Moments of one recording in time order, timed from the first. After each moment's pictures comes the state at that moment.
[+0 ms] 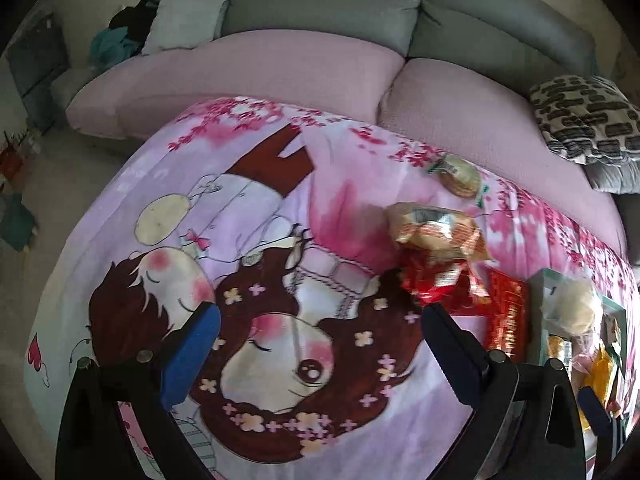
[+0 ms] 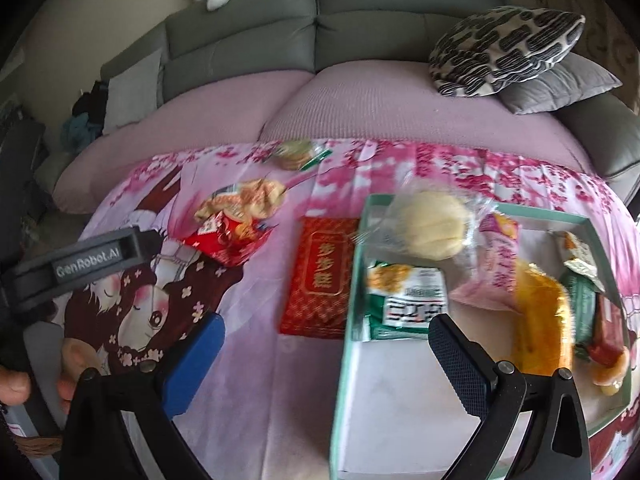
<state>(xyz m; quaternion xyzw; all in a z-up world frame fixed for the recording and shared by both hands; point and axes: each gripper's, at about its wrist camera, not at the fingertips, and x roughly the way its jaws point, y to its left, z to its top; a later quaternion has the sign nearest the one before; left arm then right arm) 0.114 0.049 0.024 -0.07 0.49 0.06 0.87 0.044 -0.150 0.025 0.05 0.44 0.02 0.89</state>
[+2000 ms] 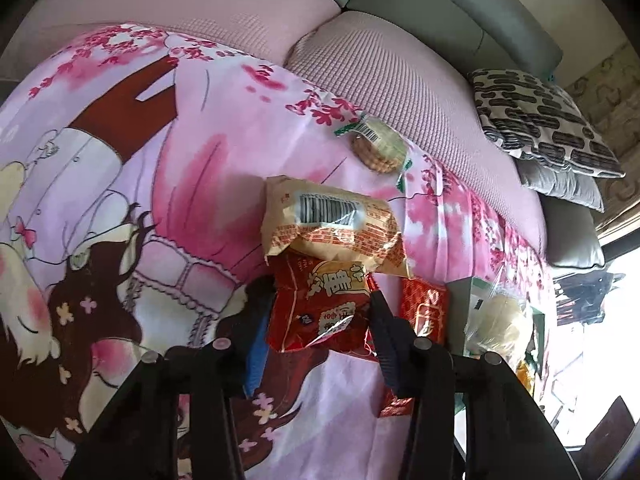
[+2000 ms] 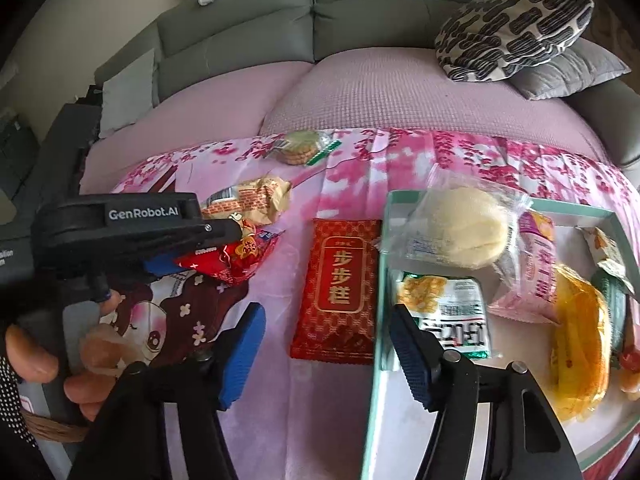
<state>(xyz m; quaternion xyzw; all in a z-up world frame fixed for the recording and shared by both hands) 0.178 0.022 -0.016 -0.19 0.55 -0.11 0.80 0.076 -0.144 0.009 0.08 0.46 0.02 0.89</state>
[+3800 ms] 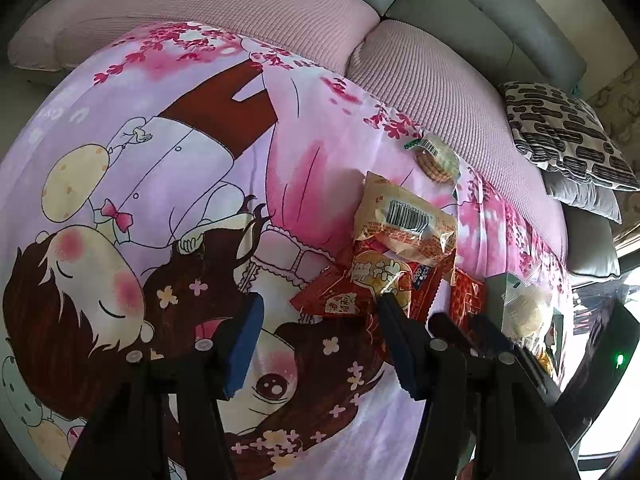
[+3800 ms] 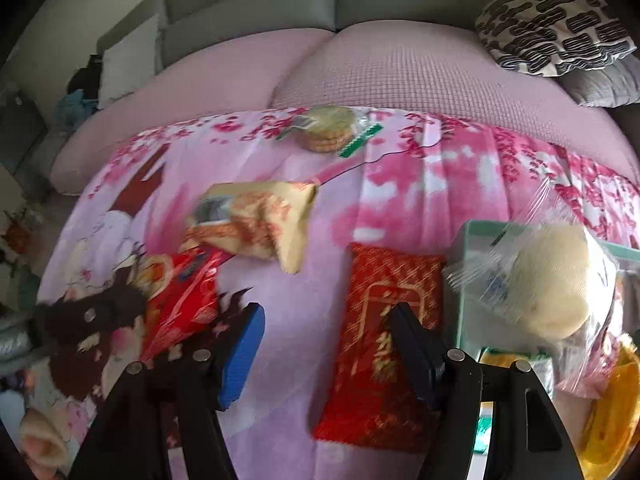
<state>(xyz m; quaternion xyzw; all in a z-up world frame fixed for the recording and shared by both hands) 0.158 0.070 -0.004 -0.19 0.56 -0.07 0.80 0.134 -0.121 -0.019 0.05 0.50 0.04 0.86</state>
